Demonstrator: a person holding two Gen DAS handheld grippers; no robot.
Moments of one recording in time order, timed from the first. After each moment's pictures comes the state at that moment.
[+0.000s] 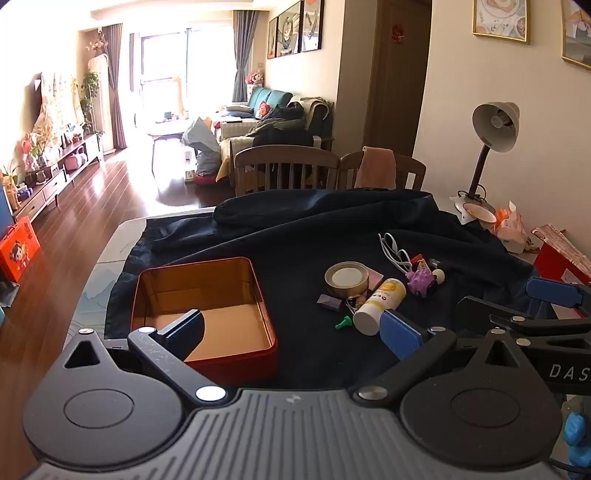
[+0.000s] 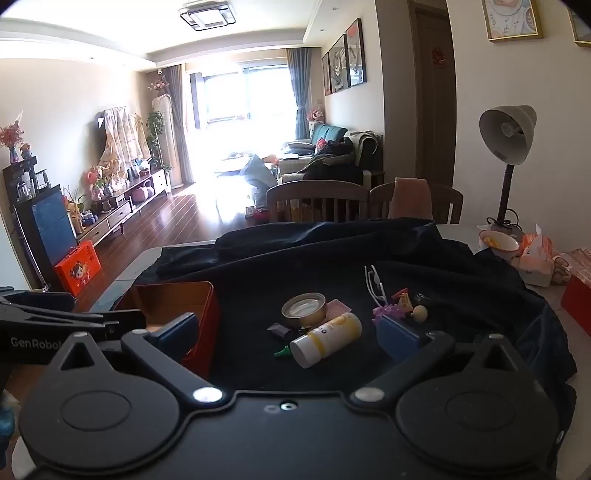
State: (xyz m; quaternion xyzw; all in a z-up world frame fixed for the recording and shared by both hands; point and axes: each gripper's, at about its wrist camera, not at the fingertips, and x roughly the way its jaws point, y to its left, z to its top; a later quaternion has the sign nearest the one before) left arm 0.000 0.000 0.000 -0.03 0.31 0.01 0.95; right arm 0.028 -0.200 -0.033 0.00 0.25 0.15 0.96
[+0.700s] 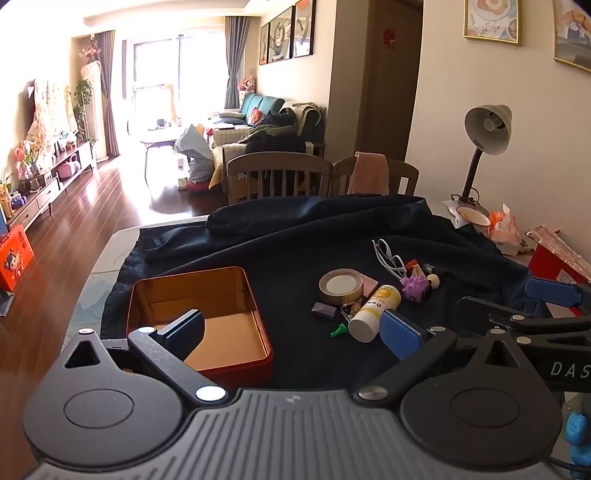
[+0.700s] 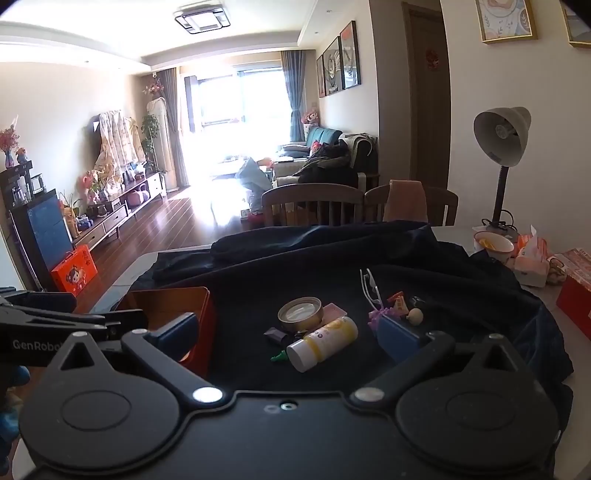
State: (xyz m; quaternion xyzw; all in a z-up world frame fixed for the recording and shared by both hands) left arm 0.001 0.000 0.003 -0.02 0.30 -0.01 0.95; right arm 0.025 -0.199 -0.025 0.00 0.25 0.15 0.96
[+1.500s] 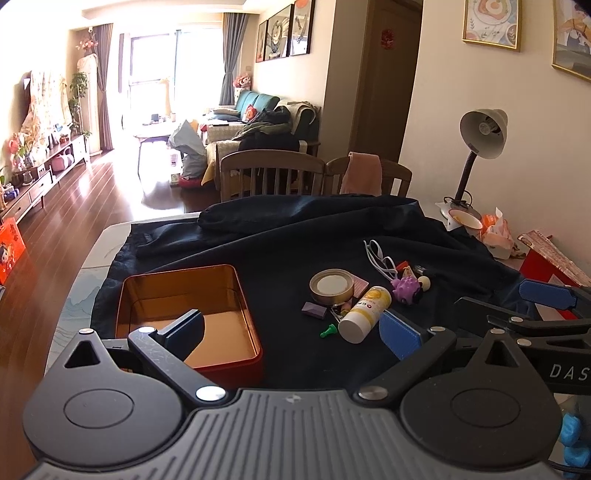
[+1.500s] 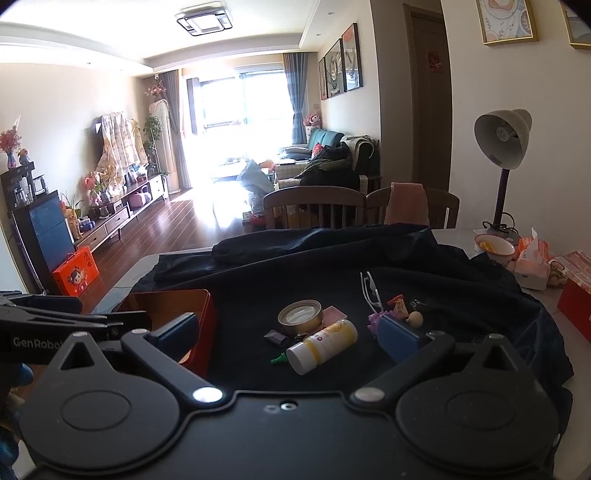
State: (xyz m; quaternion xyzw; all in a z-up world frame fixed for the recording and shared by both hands) left arm 0.006 0.001 0.003 -0.04 0.30 -0.02 0.95; right arm 0.026 -0.201 -0.031 0.00 0.24 0.15 0.96
